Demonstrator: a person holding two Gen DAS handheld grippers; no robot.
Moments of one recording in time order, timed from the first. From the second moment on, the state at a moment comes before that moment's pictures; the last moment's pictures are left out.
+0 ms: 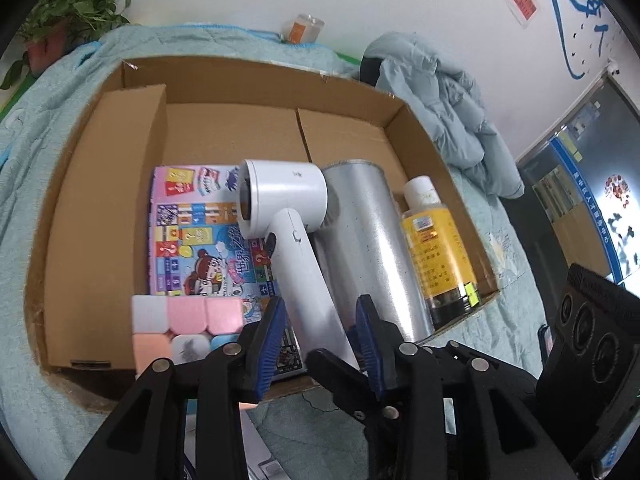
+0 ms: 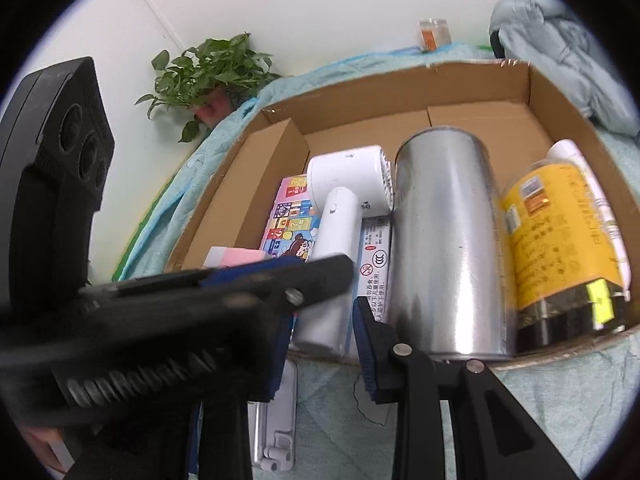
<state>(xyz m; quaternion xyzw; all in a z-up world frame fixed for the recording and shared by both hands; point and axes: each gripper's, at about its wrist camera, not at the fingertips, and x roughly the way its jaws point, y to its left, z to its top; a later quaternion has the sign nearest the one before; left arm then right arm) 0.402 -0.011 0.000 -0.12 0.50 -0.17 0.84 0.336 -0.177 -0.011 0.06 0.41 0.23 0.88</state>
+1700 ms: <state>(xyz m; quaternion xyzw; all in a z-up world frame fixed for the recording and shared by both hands) 0.204 0.101 0.002 -0.10 0.41 0.00 0.91 0.294 -0.166 -0.018 -0.04 0.34 0.22 0.91</state>
